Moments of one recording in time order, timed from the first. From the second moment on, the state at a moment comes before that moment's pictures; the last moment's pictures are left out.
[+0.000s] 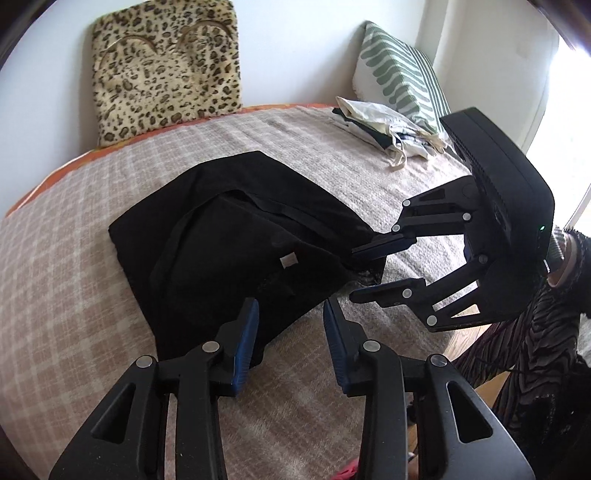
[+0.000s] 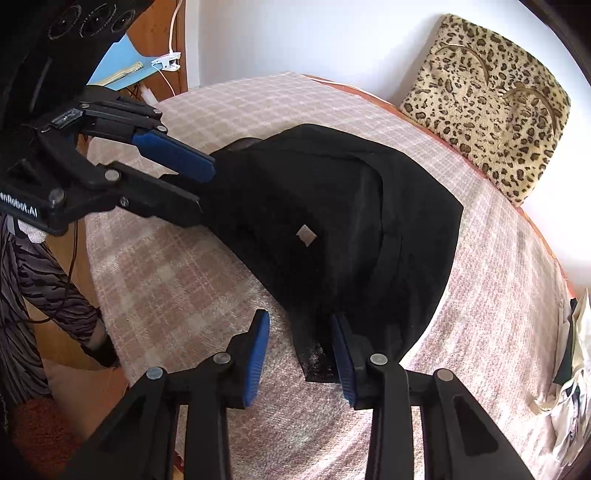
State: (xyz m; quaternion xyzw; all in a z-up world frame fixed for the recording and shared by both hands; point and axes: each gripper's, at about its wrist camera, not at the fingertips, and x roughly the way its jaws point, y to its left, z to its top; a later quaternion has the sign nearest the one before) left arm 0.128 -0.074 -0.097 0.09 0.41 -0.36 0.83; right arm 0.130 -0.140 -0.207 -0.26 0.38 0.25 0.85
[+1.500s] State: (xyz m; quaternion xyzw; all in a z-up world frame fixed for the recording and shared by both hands) left arm 0.253 0.051 -0.143 -0.25 0.51 -0.25 0.79; right arm 0.214 -0.255 -0.201 0.12 0.43 0.23 0.86
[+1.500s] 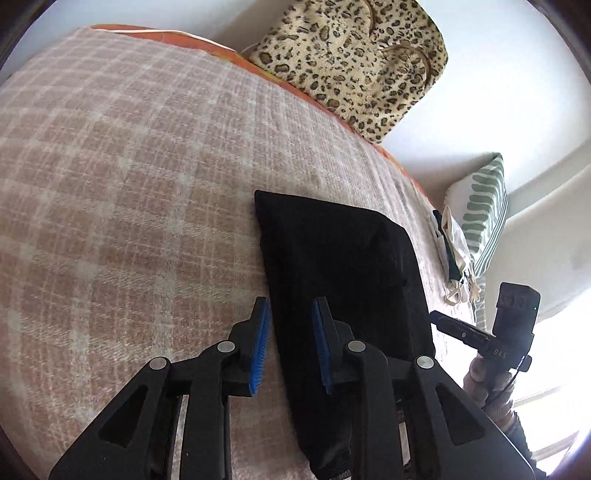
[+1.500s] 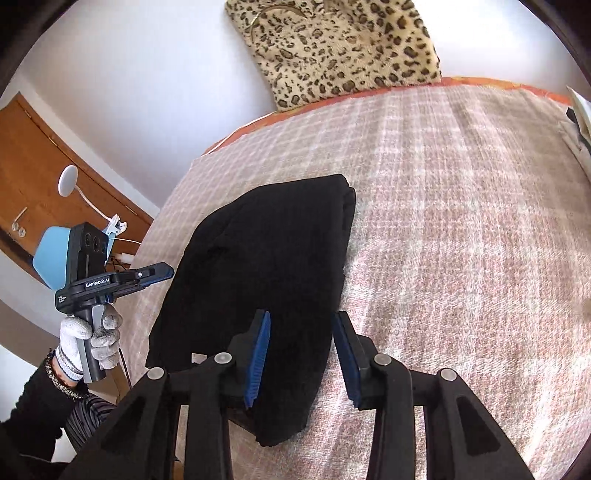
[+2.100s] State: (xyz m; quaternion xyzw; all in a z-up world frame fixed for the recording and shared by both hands) left arm 0.267 0.019 -0.142 -0.16 0.49 -0.23 0.83; right arm 0.225 -0.244 -0.219 0.10 0.47 0.24 0.85
